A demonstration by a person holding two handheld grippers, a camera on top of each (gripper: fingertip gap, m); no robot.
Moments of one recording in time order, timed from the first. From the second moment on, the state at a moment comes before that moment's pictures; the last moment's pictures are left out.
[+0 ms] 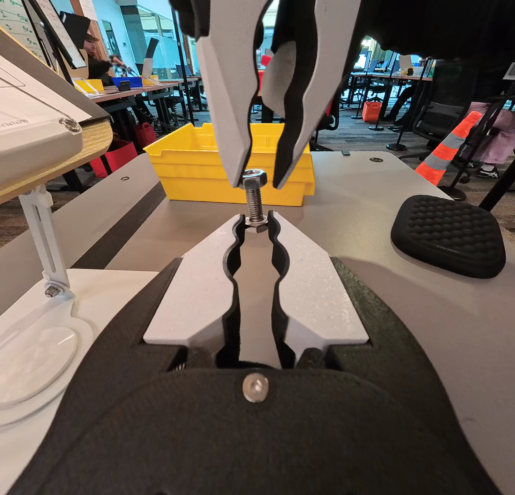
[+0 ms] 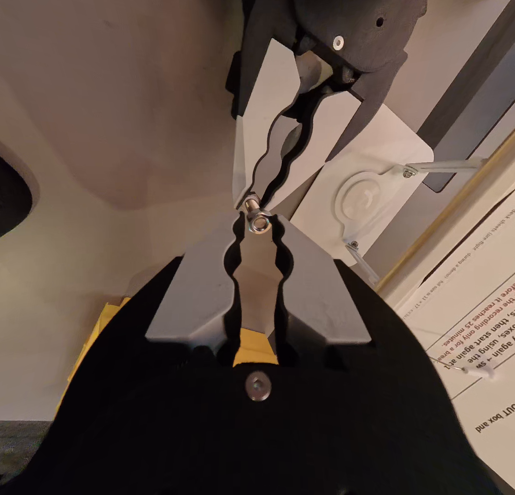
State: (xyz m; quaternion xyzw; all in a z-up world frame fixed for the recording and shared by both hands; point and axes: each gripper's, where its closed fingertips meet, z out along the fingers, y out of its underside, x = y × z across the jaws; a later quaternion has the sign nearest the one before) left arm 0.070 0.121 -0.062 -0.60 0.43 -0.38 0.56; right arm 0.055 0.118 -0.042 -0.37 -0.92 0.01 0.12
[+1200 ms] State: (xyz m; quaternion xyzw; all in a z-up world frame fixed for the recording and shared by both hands) left arm 0.070 0.118 -0.056 -0.59 0.42 -0.40 0.56; right arm 0.060 0.120 -0.041 -0.47 -0.88 0.05 0.09
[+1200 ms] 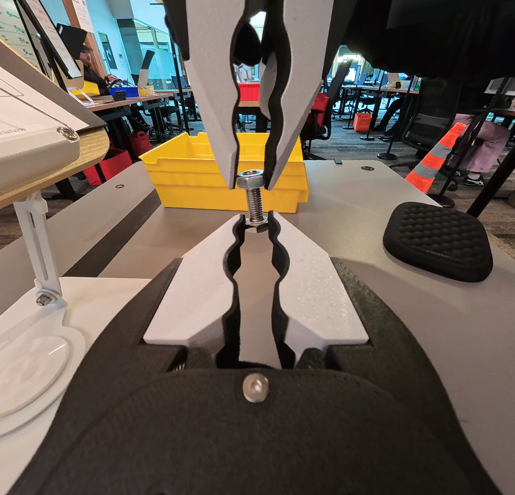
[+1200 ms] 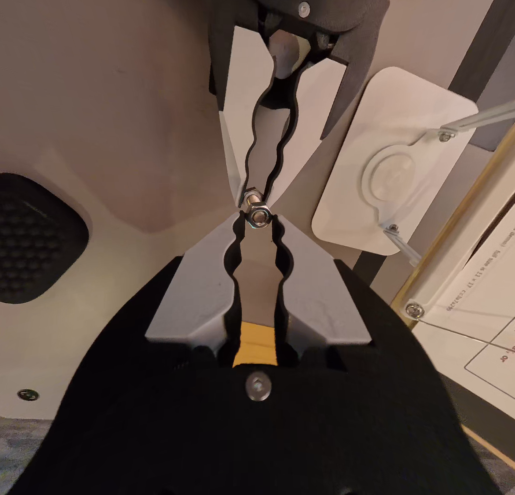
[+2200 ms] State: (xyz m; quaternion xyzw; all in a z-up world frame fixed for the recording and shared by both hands) left arm 0.073 0.119 -0.065 -0.60 0.44 -0.38 0.56; right arm 0.053 0.113 -0.042 -0.44 -0.89 0.02 0.09
